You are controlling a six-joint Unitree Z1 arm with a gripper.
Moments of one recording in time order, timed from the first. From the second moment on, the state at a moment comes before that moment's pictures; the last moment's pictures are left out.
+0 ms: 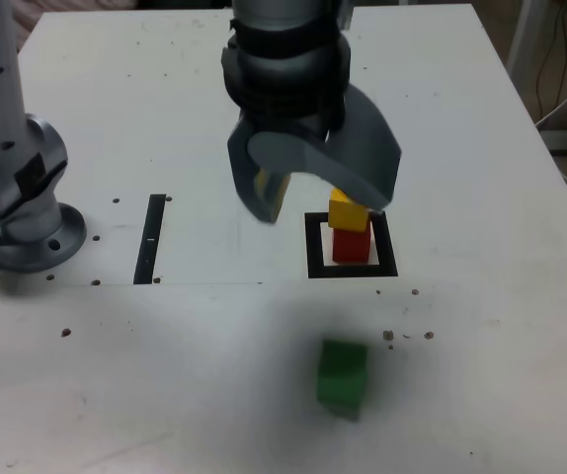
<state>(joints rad) -0.46 1.83 -1.60 1.37 0.13 -0.19</state>
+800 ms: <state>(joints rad) -0.59 2.05 -1.55 1.14 -0.01 -0.32</state>
